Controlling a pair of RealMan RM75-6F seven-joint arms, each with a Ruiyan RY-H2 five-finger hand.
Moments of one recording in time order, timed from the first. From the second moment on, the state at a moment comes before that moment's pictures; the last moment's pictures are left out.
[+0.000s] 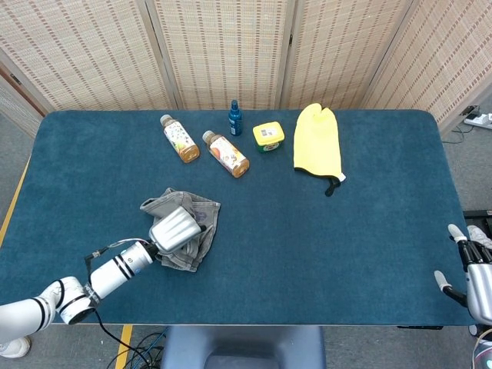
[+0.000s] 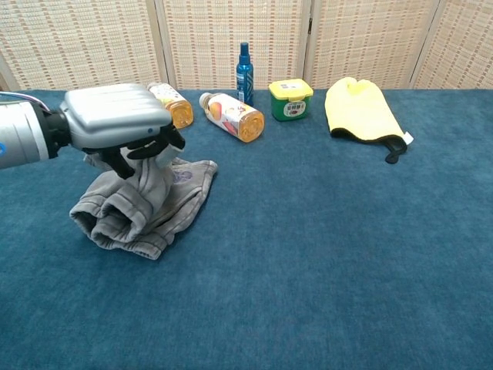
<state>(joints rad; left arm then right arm) -0.85 -1.43 -0.05 -1.34 1.68 0.97 0.22 -0.04 -1.11 0.07 -1.65 -1.52 1.65 -0.12</state>
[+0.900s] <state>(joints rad) -0.81 -1.45 -0.05 -1.49 1.45 0.90 0.53 -0.05 -1.12 0.08 -1.64 -1.51 1.64 -0.11</state>
